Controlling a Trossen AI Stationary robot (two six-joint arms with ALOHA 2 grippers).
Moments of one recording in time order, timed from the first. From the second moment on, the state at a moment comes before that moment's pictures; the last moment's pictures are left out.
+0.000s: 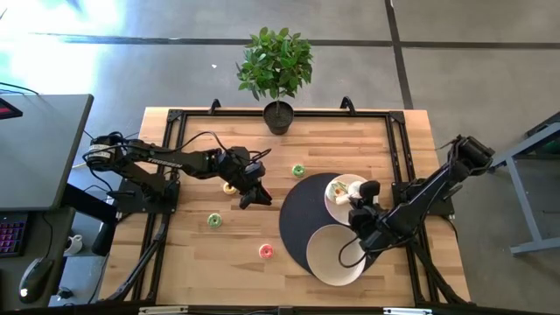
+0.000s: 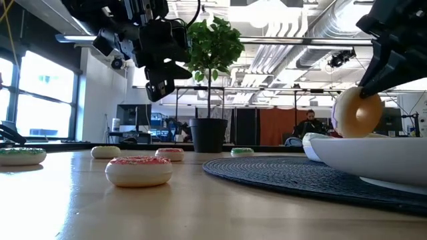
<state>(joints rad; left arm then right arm) 0.10 1.42 0.74 0.18 0.52 -0.53 0.73 1.41 0.82 -1.04 0.88 0.54</state>
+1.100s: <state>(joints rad) 0.10 1.42 0.74 0.18 0.54 -0.53 0.69 1.41 0.82 -0.97 0.59 0.66</state>
